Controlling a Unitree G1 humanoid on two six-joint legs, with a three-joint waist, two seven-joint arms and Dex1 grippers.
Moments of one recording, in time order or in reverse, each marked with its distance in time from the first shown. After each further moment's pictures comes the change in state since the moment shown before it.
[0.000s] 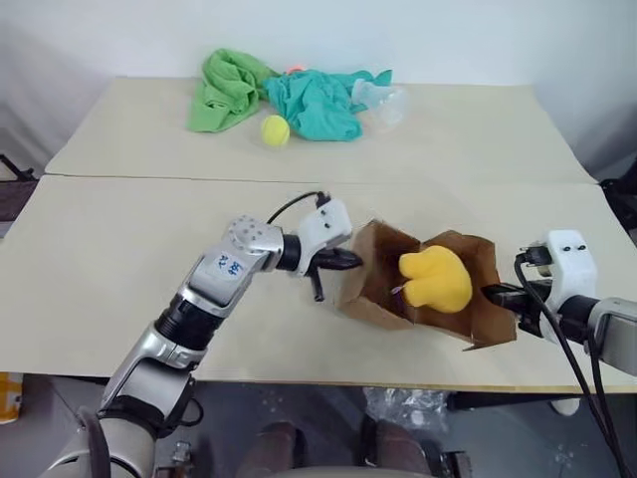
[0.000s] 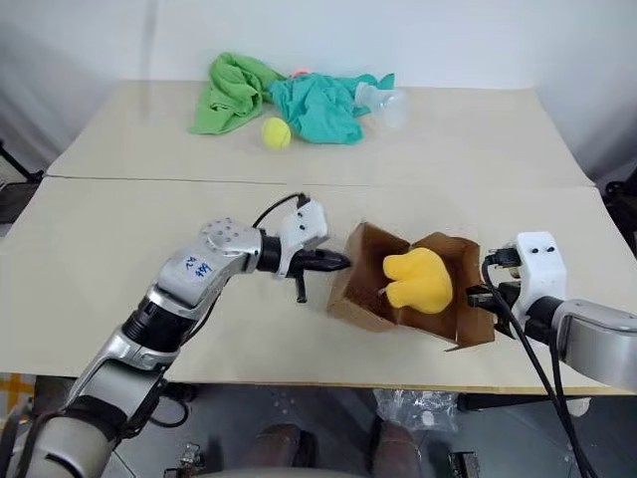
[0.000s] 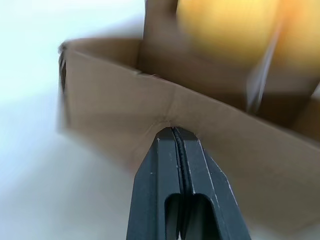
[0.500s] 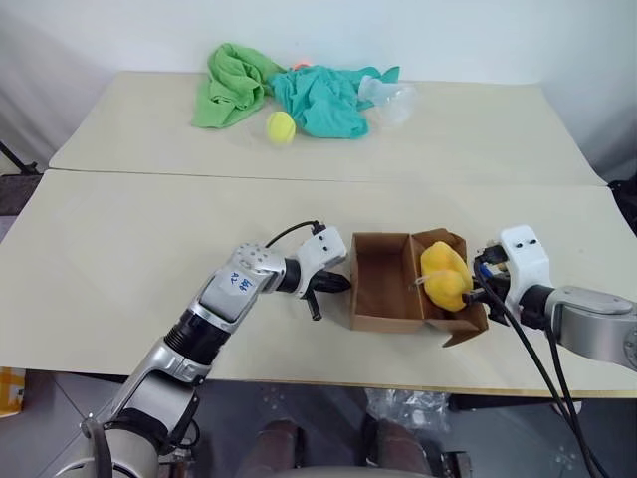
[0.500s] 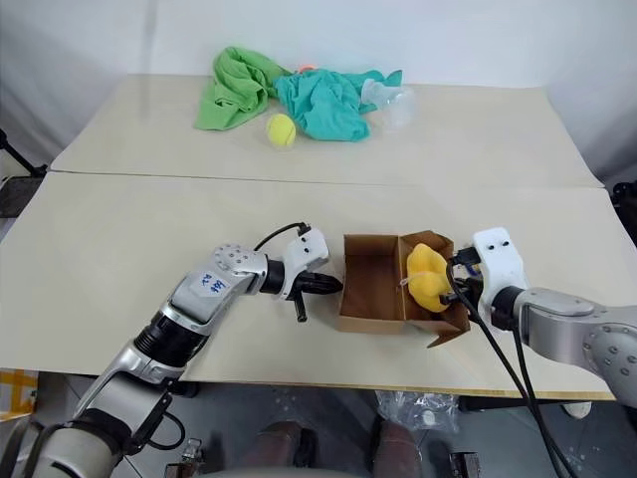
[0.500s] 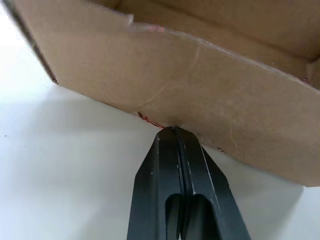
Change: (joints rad) left arm 0.011 -0.057 0.006 0.048 0.041 0.022 0.035; right arm -0.223 0.145 0.183 0.032 -0.316 0.065 0.174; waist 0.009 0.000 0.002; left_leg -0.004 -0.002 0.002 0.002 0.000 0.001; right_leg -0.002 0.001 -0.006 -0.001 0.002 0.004
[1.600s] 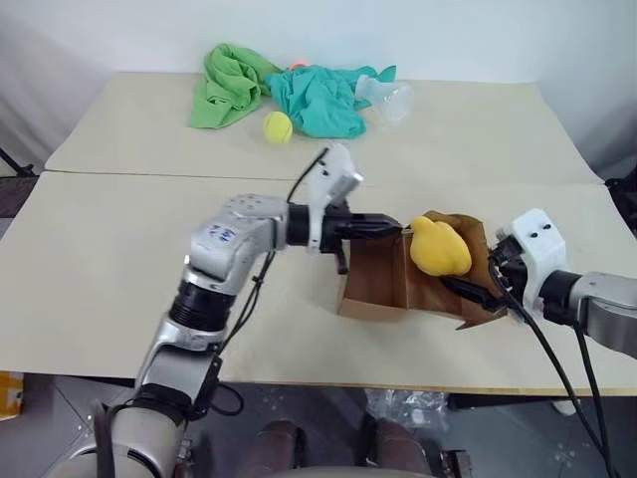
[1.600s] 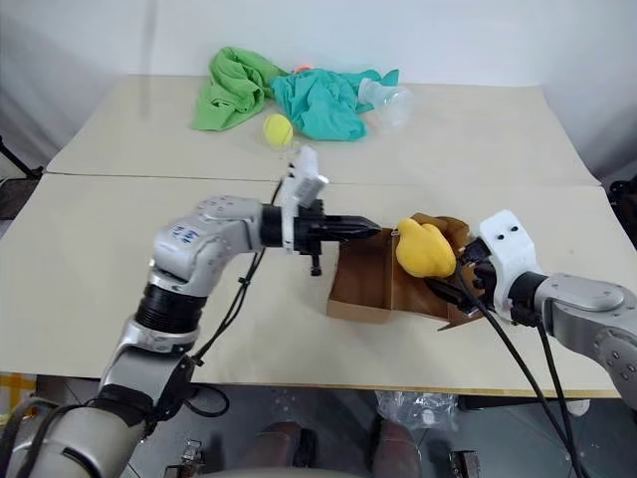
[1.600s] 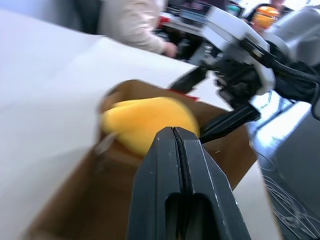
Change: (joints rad) left arm -0.164 -0.139 0.203 -0.044 -0.253 0.034 -0.080; right arm 0.047 -0.007 -0.135 -0.091 -0.367 0.015 0.427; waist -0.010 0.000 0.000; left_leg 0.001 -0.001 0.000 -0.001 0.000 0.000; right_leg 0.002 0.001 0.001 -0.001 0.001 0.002
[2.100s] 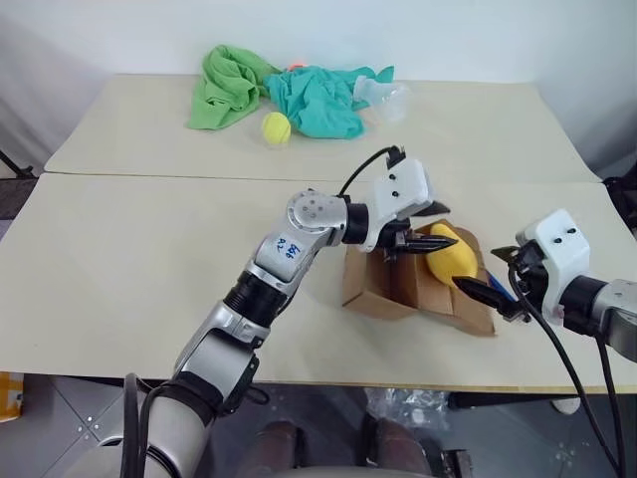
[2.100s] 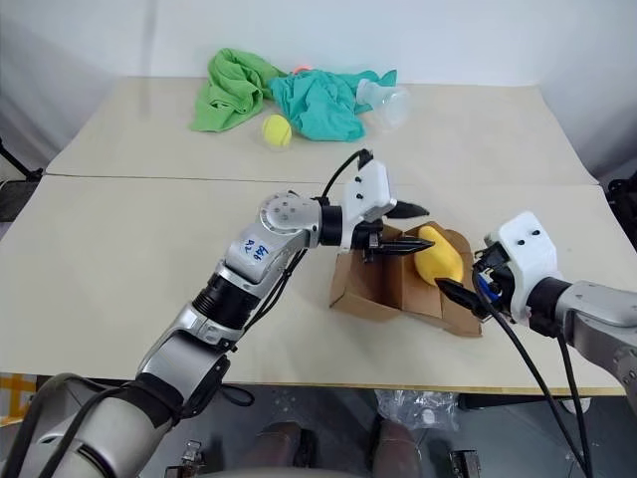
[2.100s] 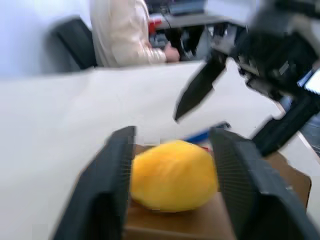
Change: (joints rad) left arm -0.108 -0.150 -0.115 0.290 0.214 -0.509 0.053; right arm 0.100 0.030 -0.132 -0.073 -0.084 -0.024 0.079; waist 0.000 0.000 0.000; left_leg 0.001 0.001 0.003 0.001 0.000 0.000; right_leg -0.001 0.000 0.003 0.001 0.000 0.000
